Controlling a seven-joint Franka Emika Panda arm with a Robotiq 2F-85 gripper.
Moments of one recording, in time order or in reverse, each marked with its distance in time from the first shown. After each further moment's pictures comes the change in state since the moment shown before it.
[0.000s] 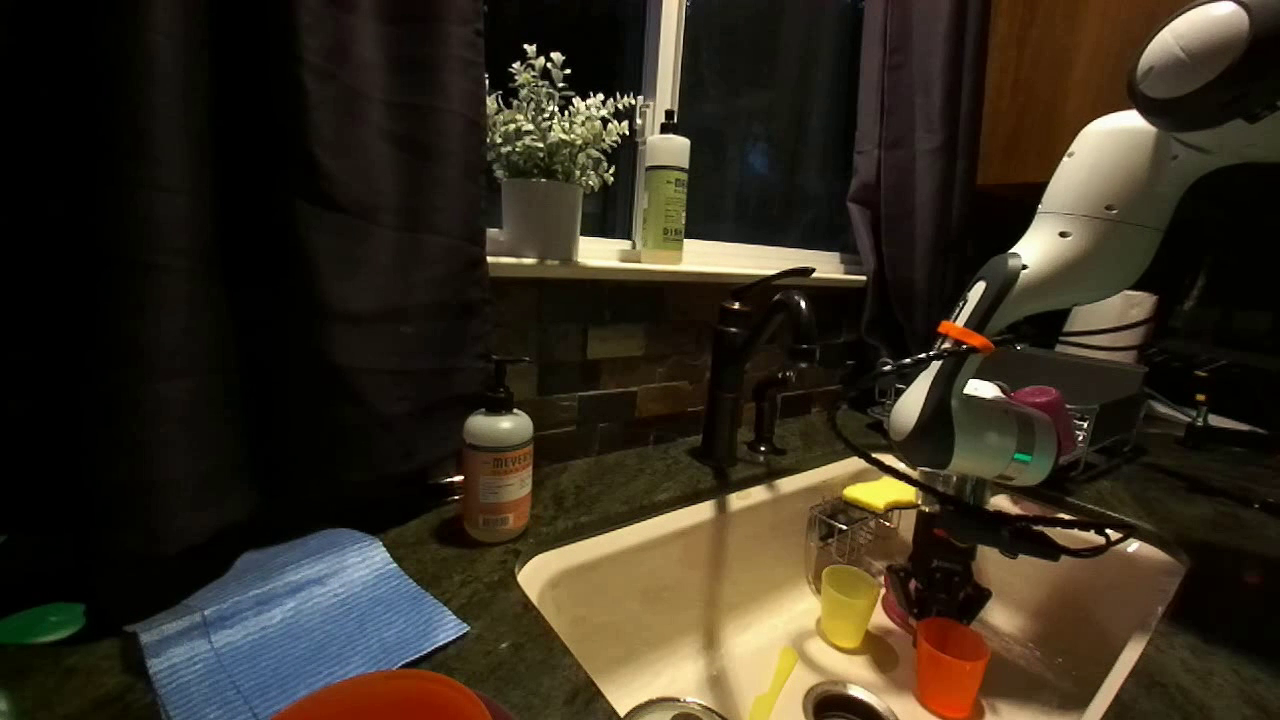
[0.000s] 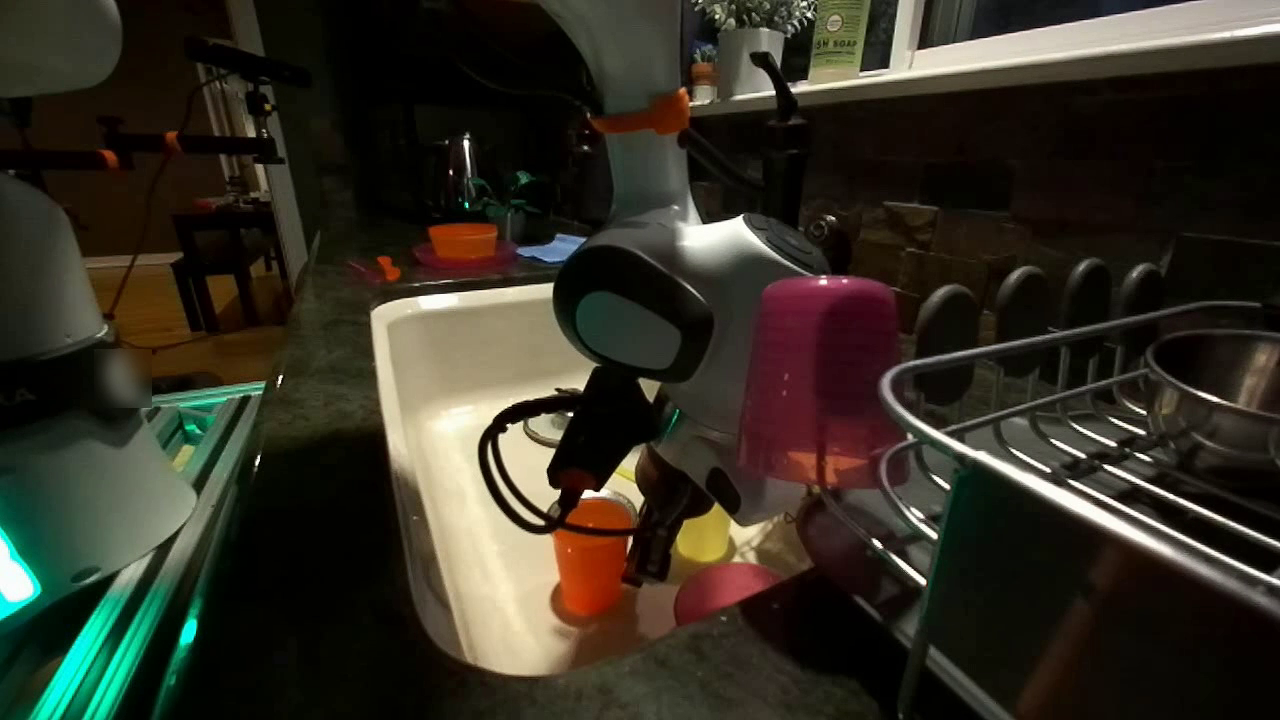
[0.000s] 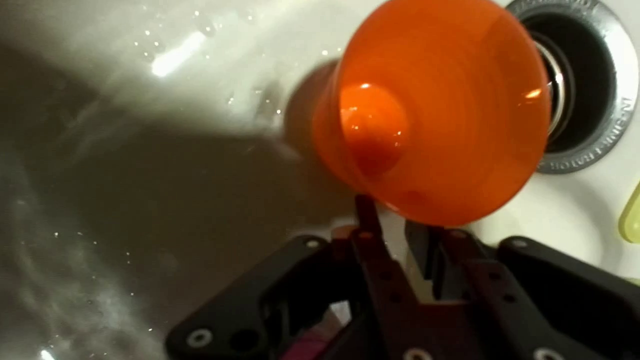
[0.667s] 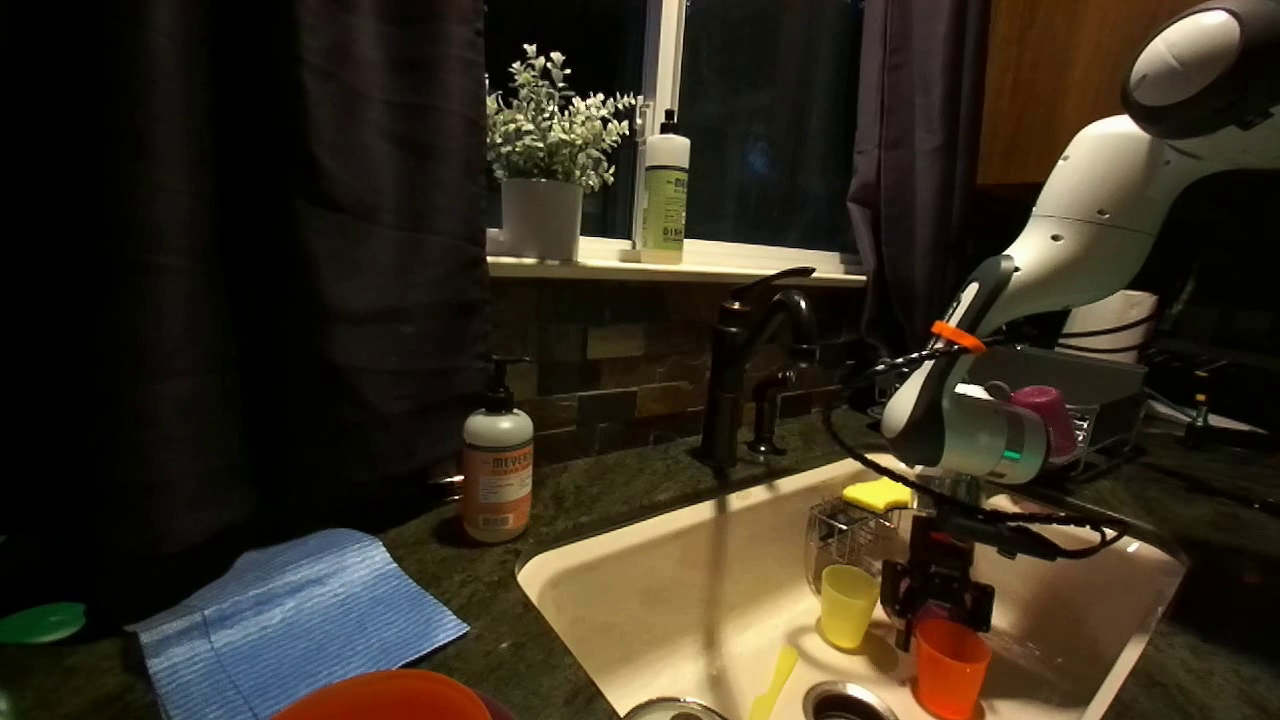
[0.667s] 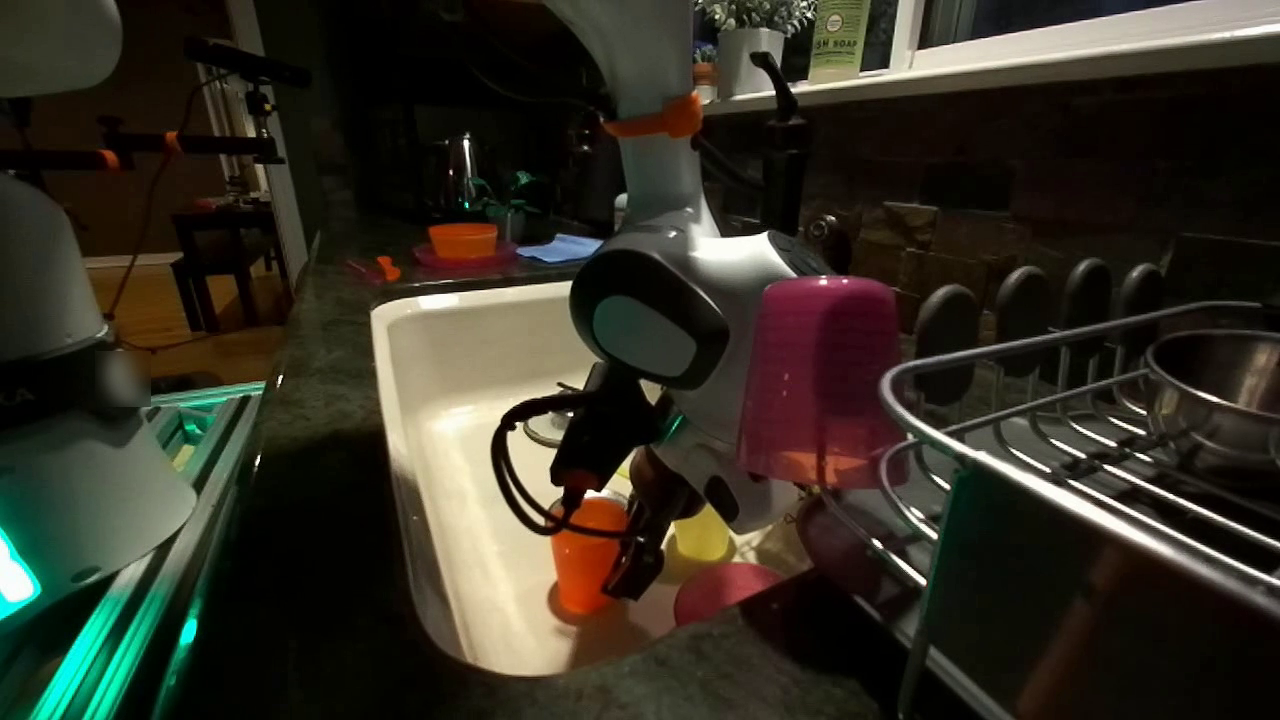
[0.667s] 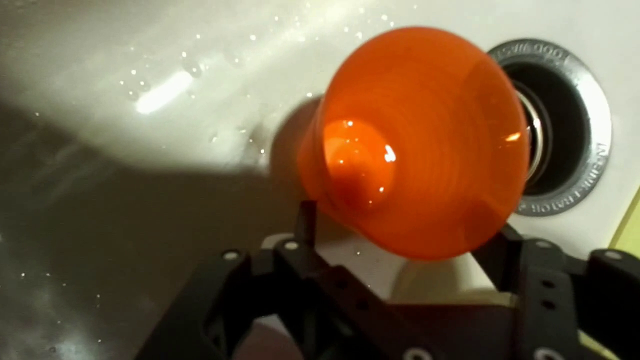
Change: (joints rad) arm 0.001 0.020 0.000 0.041 0.009 -0.126 -0.030
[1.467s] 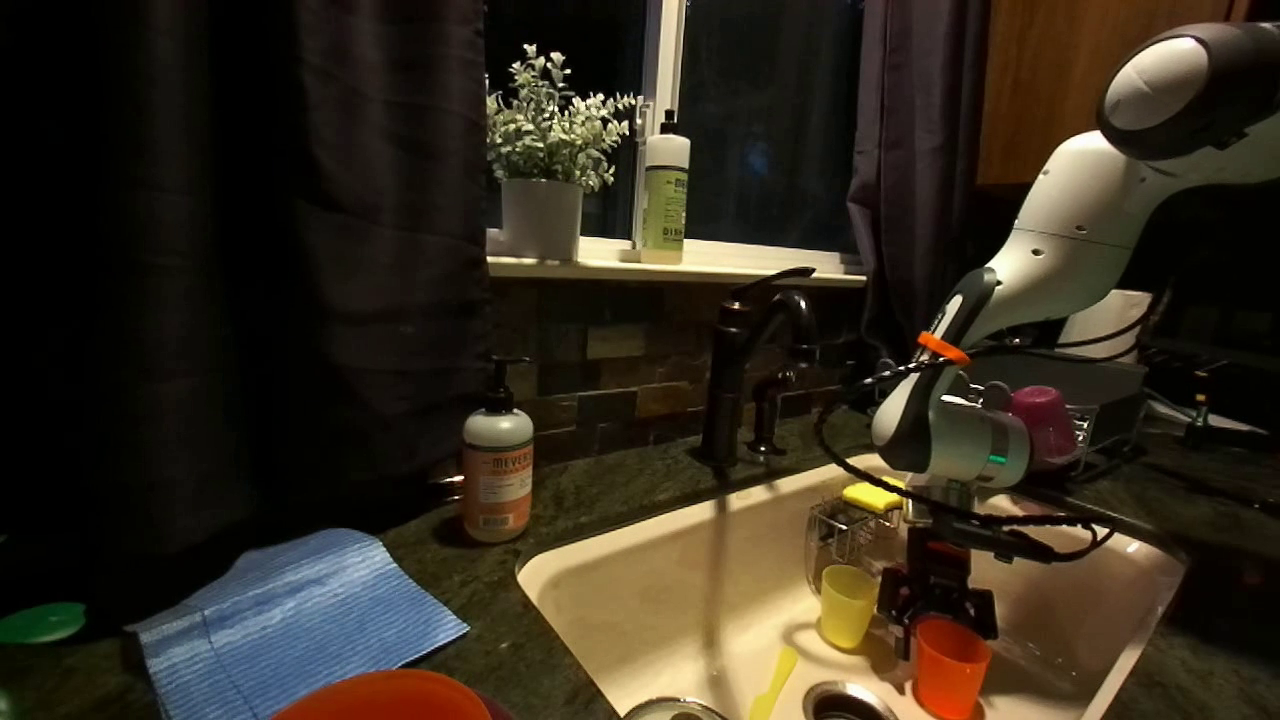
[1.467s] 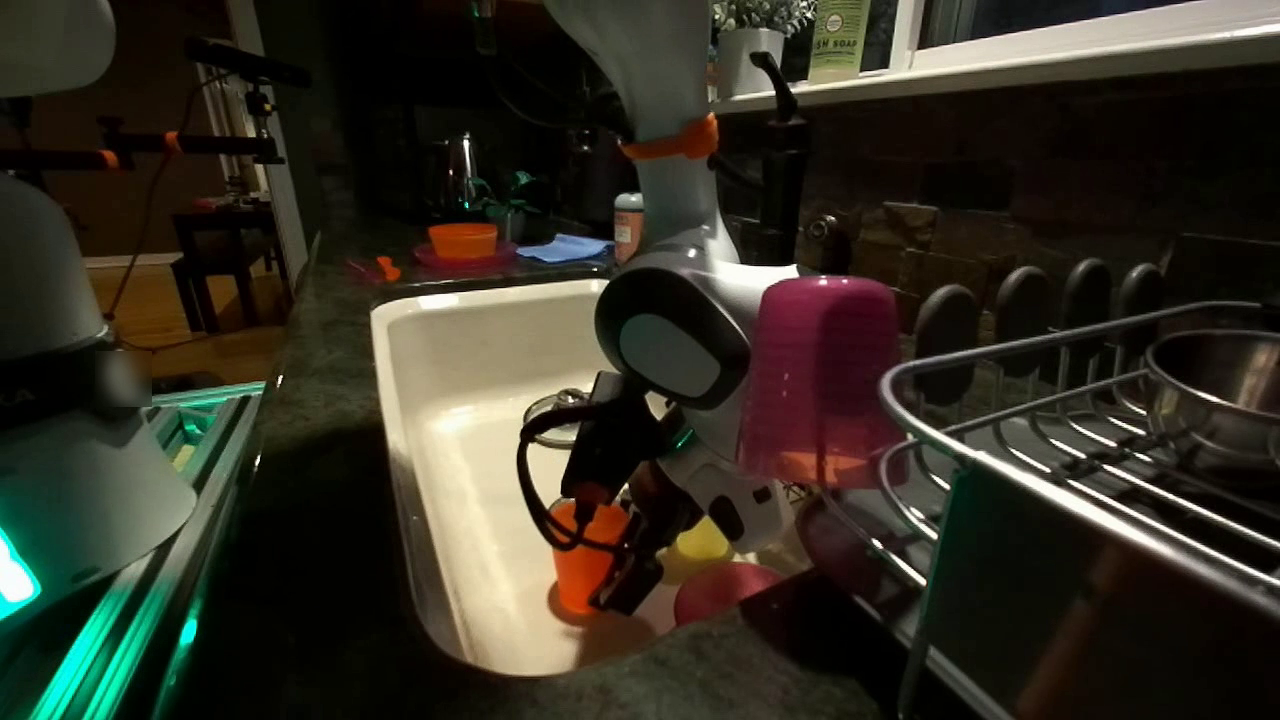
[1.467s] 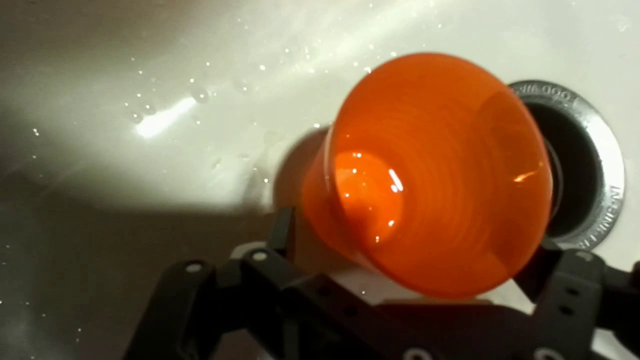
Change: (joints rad) arm 0.059 0.053 -0.059 0.074 -0.001 -0.134 -0.030
